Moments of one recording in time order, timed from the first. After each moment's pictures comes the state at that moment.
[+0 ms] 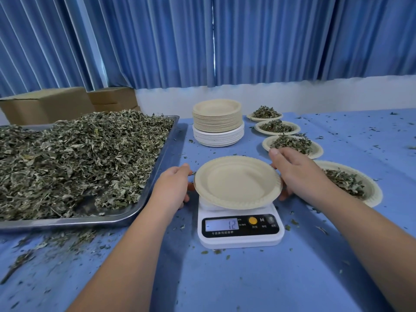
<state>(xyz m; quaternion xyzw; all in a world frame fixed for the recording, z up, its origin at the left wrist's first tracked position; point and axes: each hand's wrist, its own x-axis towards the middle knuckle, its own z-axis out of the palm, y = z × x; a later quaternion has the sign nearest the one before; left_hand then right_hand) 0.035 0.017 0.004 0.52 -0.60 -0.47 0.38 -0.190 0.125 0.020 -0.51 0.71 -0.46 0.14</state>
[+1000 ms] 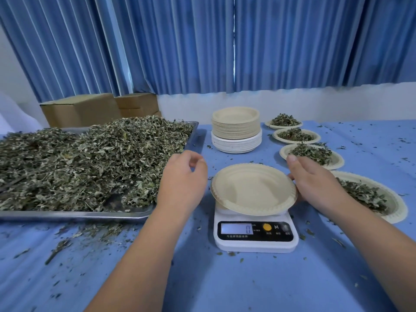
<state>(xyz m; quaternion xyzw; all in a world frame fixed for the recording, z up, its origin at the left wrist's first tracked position) 0.049 0.044 0.033 0.48 -0.71 -0.18 0.48 -0.189 0.125 0.021 -0.52 0.73 -0.43 0.11</state>
